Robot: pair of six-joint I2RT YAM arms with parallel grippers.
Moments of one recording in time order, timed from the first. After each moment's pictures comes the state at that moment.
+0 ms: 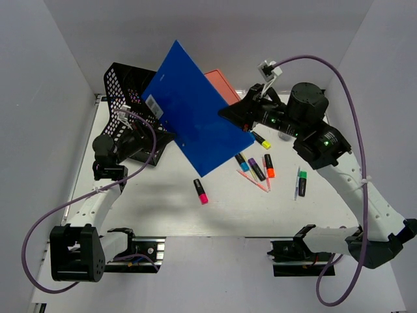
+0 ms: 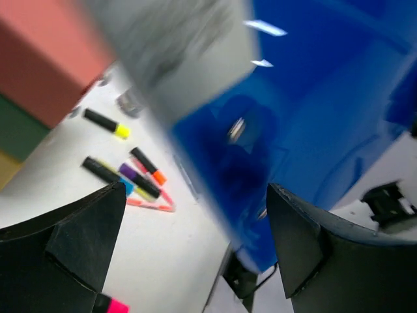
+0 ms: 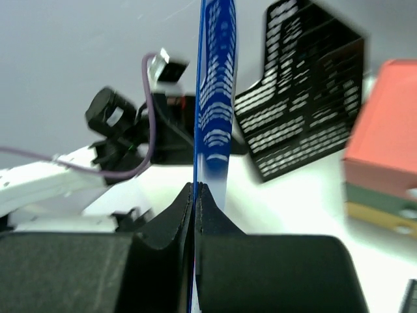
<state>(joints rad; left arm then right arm) -0.03 1.11 0.62 0.71 0.91 -0.98 0.69 1.22 1.59 -0.37 -0.37 0.40</state>
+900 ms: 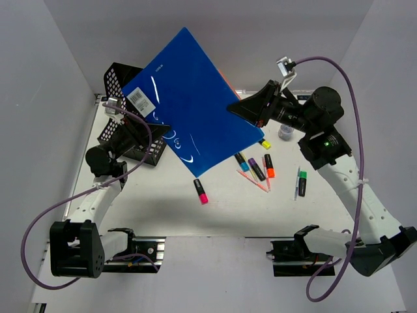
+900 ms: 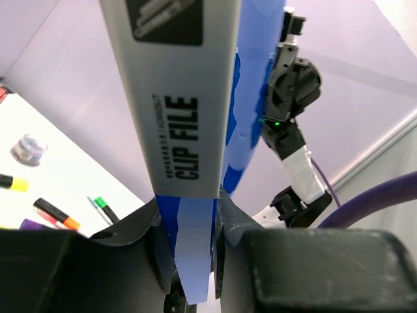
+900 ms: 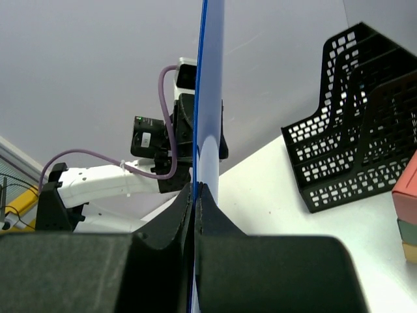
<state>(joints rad) -0.06 1.14 0.64 1.26 0.93 -1.49 0.52 1.17 1.39 0.02 -0.72 0.69</state>
